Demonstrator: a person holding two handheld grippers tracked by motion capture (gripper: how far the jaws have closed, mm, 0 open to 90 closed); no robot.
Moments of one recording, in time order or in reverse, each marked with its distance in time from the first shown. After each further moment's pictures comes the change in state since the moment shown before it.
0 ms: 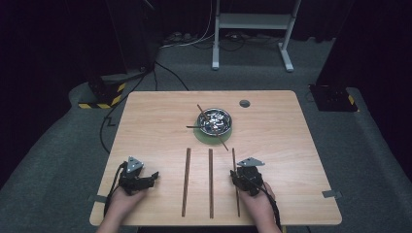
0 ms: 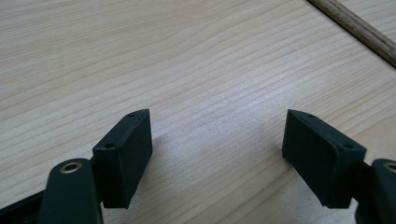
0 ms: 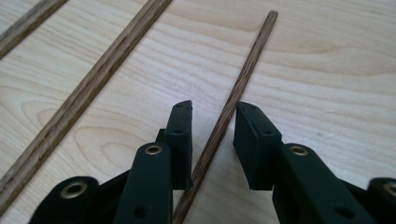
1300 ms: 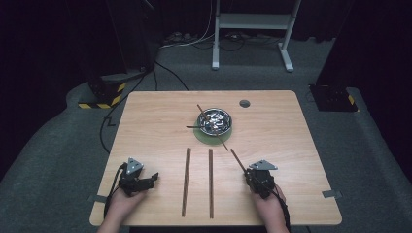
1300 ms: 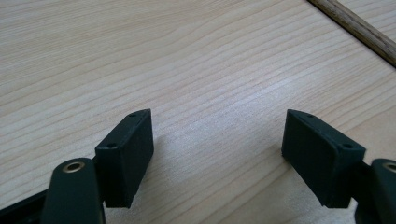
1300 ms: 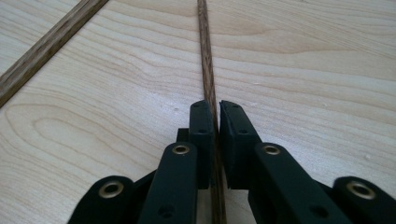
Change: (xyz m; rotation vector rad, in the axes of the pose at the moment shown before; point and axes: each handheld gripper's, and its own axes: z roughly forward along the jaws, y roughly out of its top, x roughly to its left) left arm -0.003 -0.002 -0.002 -0.005 0.000 -0.001; right arm -0.029 -0.018 -0.012 -0.037 -0.071 0.001
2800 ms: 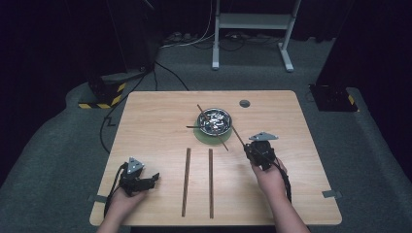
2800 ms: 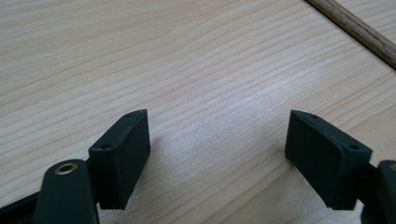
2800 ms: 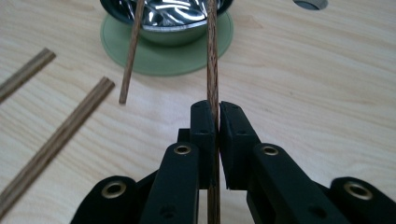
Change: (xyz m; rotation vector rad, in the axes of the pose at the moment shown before) left arm -0.001 0.001 0.001 0.009 -0.005 0.008; right arm -0.023 0.085 -0.001 -0.043 0.018 -0.036
